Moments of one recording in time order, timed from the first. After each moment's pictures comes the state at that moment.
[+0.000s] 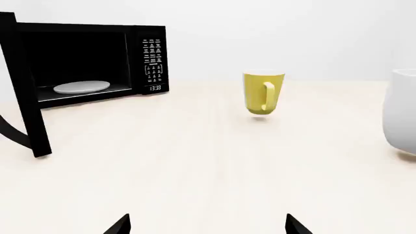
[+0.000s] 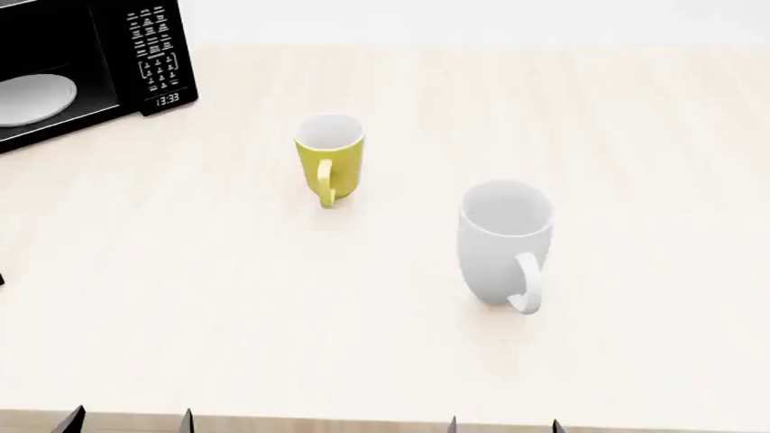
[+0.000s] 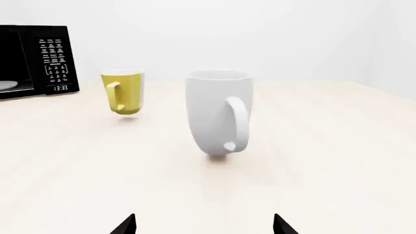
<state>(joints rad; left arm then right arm) 0.00 0.00 0.00 0.00 0.00 0.00 0.00 0.00 0.00 0.00 0.00 0.00 0.00 0.00</state>
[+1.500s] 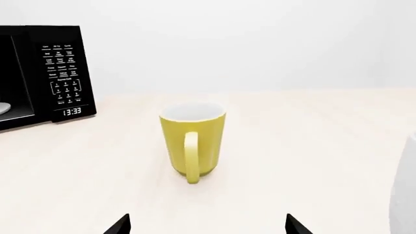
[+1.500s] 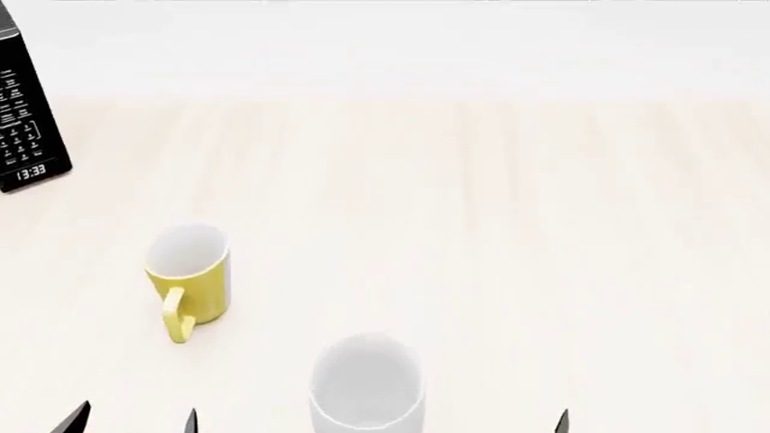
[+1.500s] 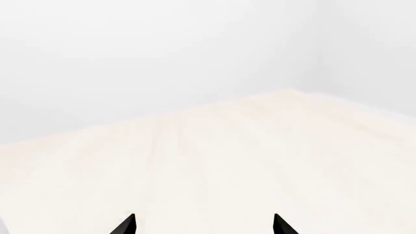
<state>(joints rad) -0.01 -0.12 0.13 -0.01 -0.10 0.01 -0.09 -0.07 0.13 0.09 -0.13 0.30 0.03 0.09</state>
